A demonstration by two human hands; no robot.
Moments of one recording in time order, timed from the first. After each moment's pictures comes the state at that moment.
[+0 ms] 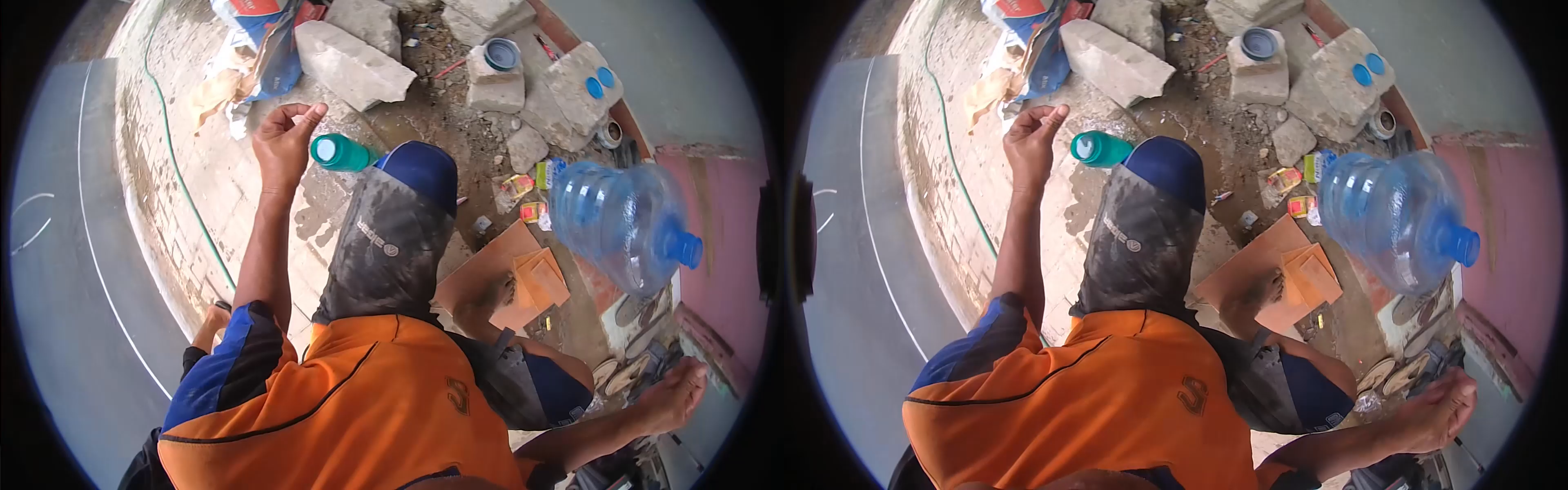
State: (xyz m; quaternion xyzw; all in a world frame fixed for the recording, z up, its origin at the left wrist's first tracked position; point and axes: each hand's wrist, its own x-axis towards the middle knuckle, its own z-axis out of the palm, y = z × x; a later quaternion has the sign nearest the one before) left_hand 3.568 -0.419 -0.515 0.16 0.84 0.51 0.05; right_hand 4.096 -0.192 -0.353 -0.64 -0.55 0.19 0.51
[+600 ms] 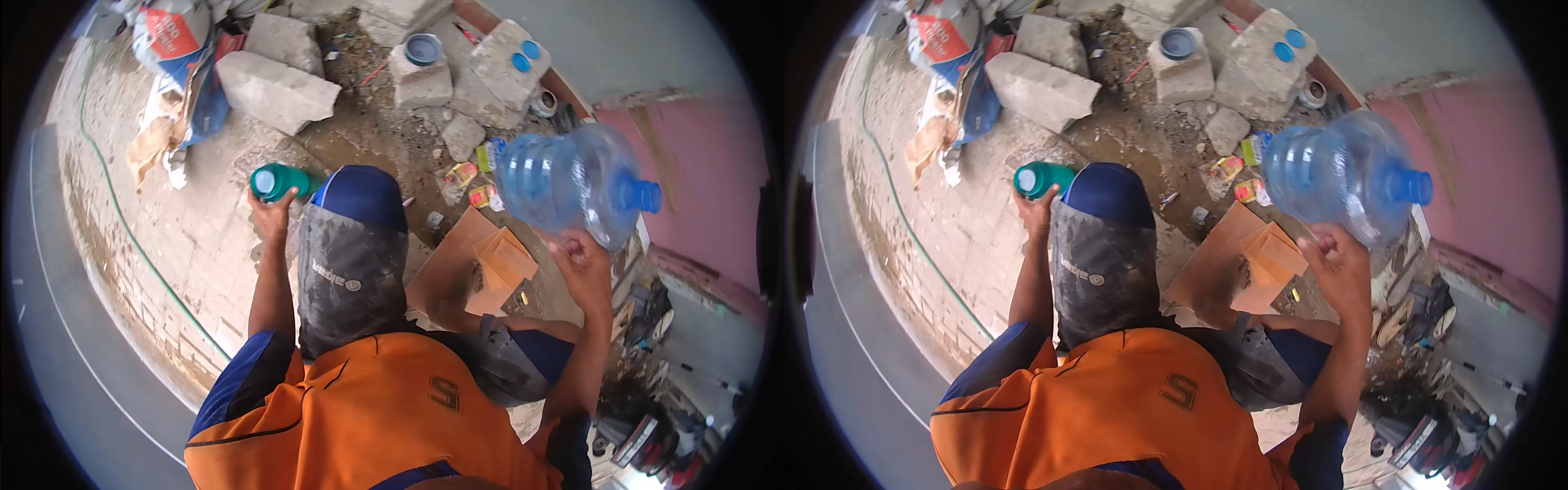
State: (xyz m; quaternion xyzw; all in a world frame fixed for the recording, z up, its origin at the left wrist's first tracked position) left_hand 3.589 -0.485 -0.719 0.06 0.86 0.50 0.11; right_hand 4.024 -0.184 -0.452 -0.51 -0.75 0.41 0.08
